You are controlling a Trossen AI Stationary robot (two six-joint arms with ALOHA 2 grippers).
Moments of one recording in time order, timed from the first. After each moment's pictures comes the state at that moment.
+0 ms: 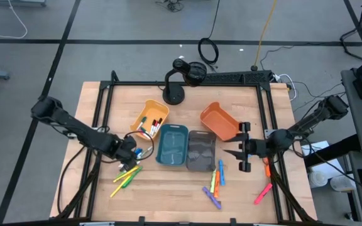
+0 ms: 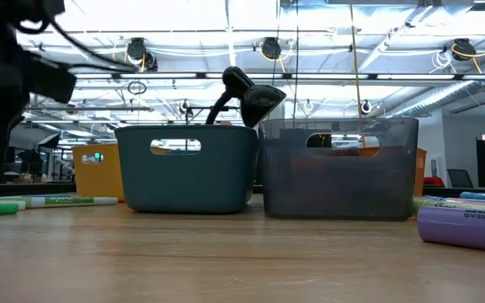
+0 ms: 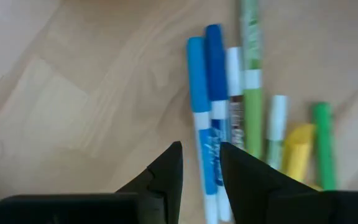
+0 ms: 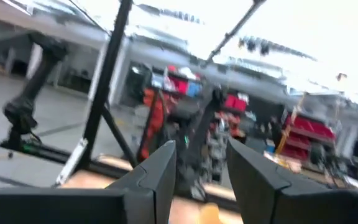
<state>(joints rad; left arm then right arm) -0.45 1.27 0.67 -0.92 -0.11 -1.12 0.52 0.91 0.35 0.93 0.41 -0.41</state>
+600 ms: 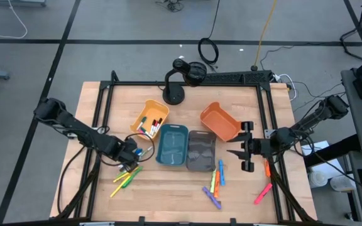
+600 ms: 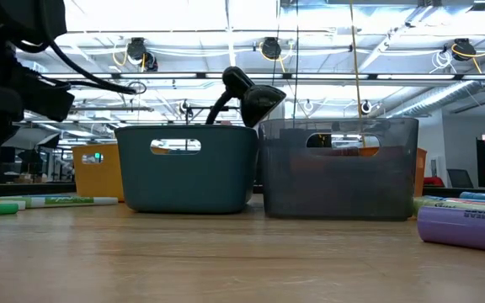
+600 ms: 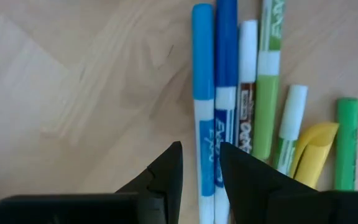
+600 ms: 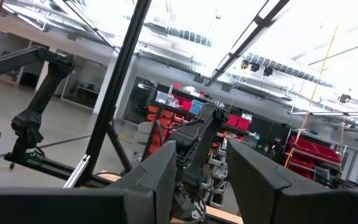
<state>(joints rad) -0.45 1.34 0.65 -0.86 -0.04 -1.19 0.52 0.88 0.35 0.94 0.36 -0.46</state>
